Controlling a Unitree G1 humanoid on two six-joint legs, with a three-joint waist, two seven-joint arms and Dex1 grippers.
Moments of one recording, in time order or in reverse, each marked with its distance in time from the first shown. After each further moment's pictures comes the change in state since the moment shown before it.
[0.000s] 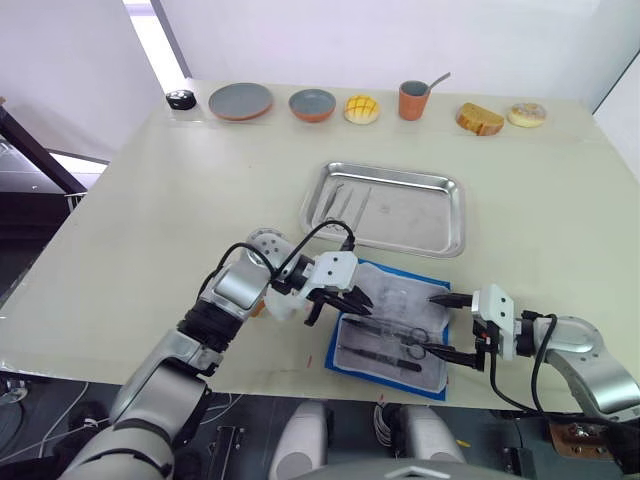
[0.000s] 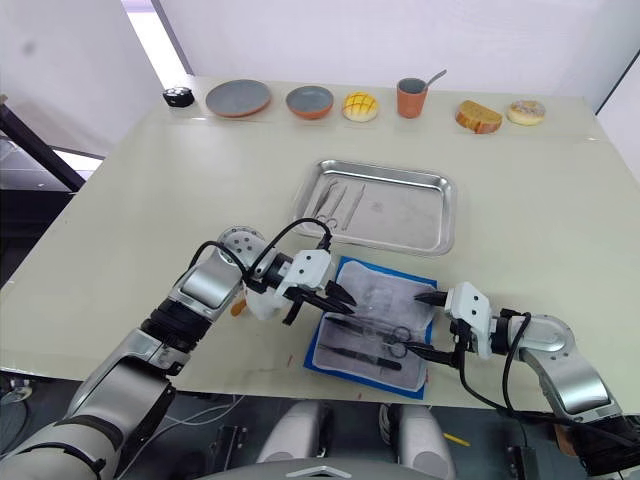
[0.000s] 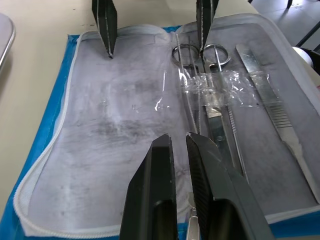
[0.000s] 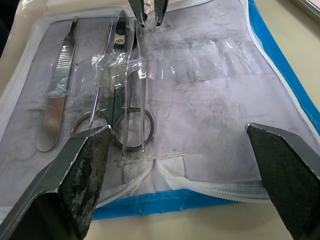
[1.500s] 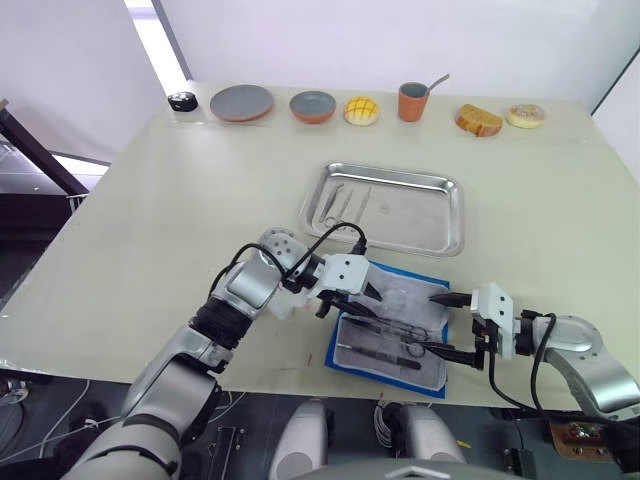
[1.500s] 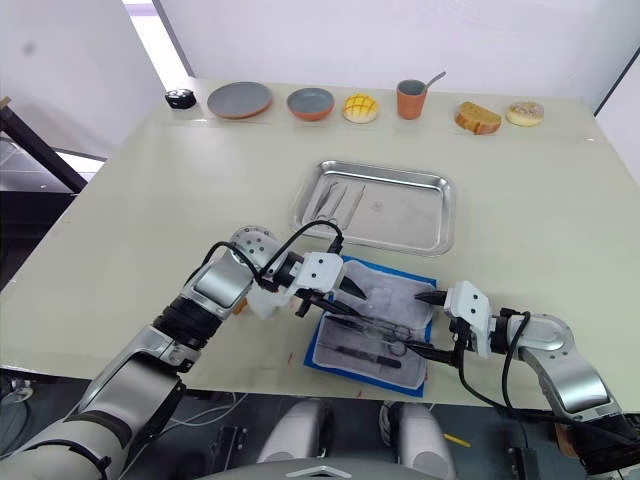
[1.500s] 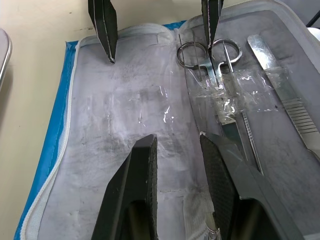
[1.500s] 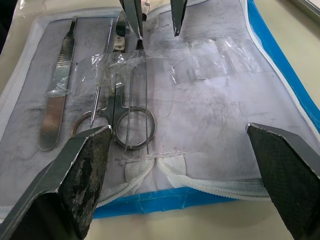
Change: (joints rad) left arm -0.024 -0.042 -0.015 0.023 0.088 -0.061 0.056; right arm -0.006 0.000 0.003 0.002 0.000 0.012 -0.003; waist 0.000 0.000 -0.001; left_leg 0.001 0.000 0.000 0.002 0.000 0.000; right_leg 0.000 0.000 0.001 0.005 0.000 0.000
